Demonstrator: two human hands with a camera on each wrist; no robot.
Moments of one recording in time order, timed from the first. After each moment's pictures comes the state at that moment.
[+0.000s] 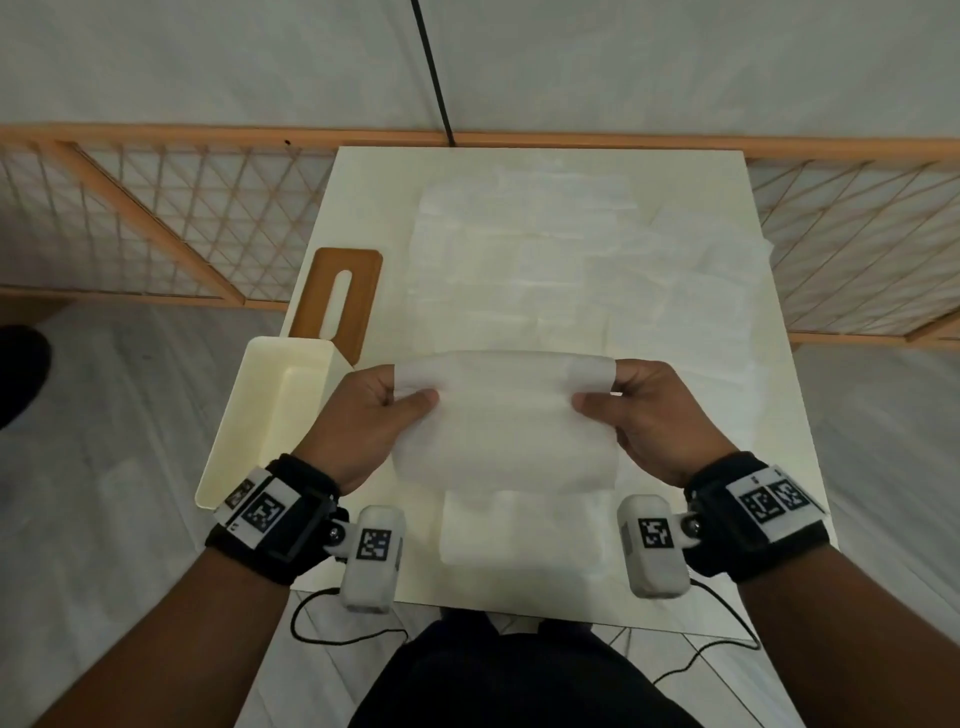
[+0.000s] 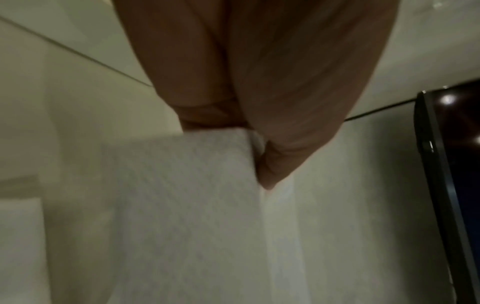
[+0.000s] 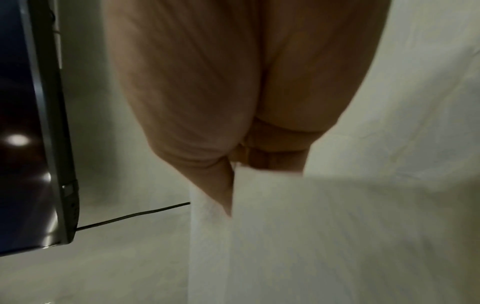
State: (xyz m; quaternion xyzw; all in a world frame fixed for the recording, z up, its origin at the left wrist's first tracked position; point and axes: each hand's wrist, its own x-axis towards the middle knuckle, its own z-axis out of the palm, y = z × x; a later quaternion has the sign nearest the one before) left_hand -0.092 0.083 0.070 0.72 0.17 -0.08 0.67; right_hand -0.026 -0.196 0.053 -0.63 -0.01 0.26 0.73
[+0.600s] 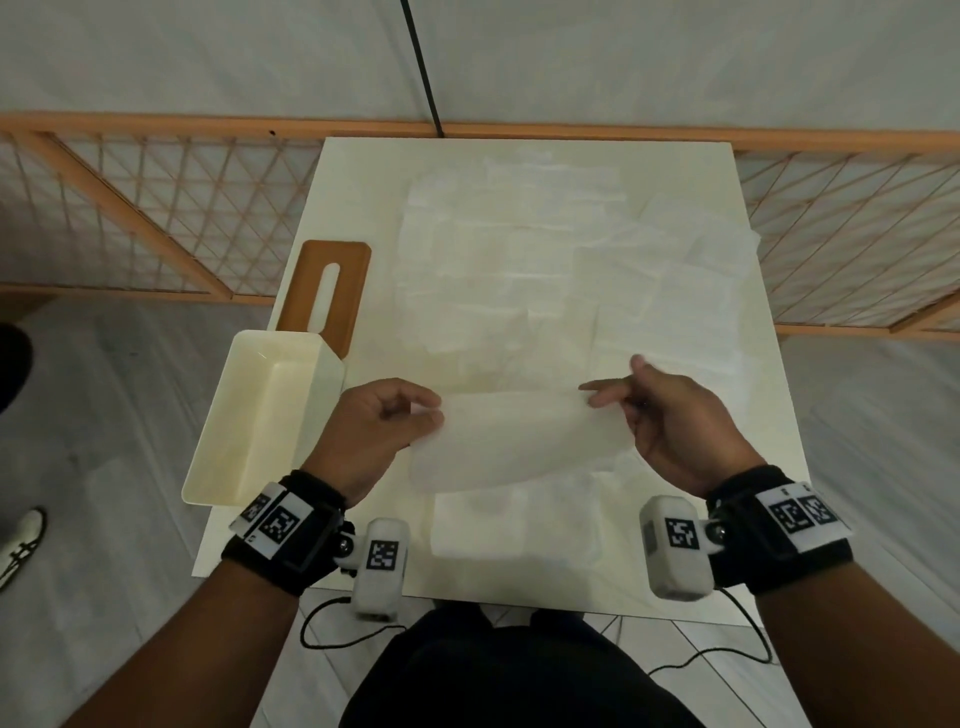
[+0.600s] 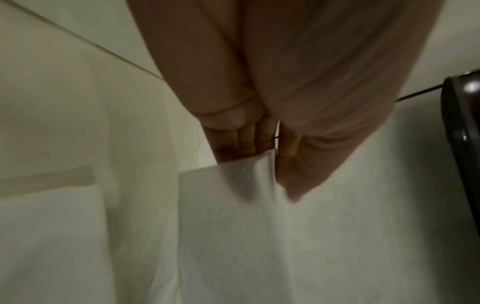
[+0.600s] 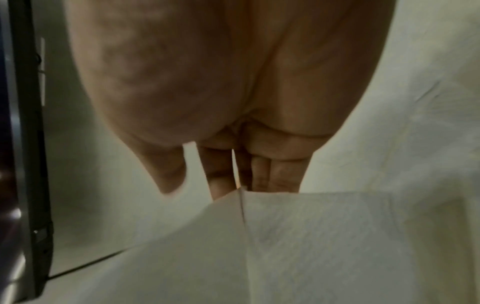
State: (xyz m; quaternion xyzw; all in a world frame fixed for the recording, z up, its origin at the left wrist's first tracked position) left_hand -0.105 0.073 0.046 0.72 0.18 -0.07 0.67; right_hand -0.031 -0.234 0.032 -0.58 0.08 0.28 0.76
